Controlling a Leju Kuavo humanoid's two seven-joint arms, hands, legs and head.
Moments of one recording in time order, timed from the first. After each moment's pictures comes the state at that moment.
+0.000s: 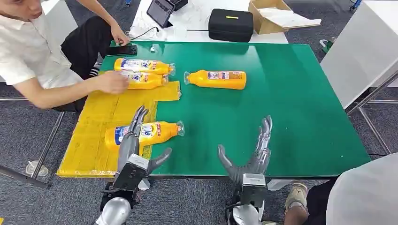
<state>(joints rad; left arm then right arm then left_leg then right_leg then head) -0.08 -0.10 -0.55 -1.38 -0.43 0.34 -0.50 0.07 0.20 0.38 -1.53 0.12 -0.69 -0.70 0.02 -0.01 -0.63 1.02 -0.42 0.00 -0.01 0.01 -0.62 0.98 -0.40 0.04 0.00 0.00</state>
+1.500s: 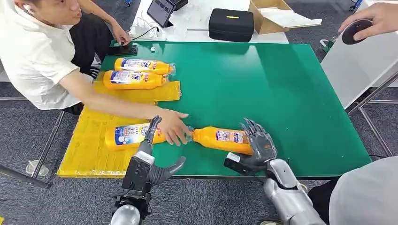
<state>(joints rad) -0.05 -0.16 -0.63 -1.36 -0.26 0.31 -0.39 -0.35 -0.14 0.32 -0.80 1.05 -0.49 -0.27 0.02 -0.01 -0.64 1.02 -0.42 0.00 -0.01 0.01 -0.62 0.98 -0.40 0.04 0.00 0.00</state>
